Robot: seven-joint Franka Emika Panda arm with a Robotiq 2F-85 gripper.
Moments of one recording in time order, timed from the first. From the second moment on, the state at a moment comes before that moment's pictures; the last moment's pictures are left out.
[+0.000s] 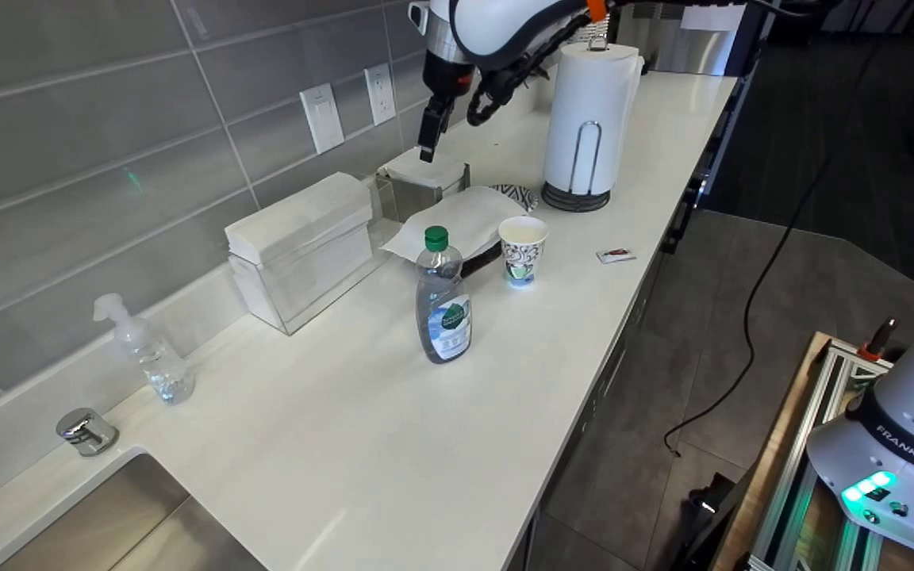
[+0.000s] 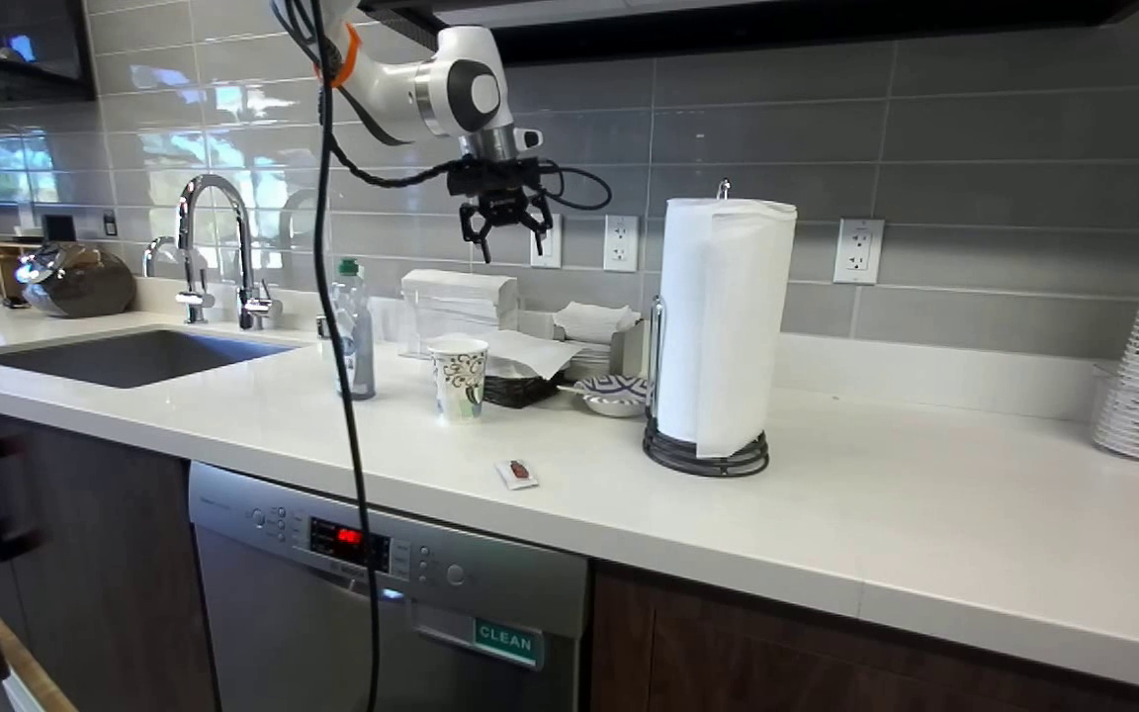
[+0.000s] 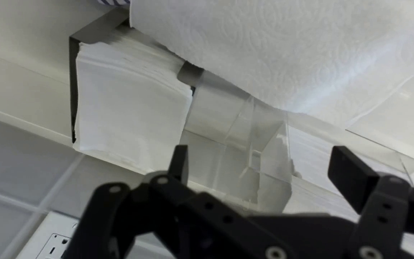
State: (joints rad) arm 0.07 0.28 0.10 -1.67 -0.12 2.36 -0.34
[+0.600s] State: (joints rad) arm 0.12 -0.11 0.13 -1.95 -0.11 2.11 0.10
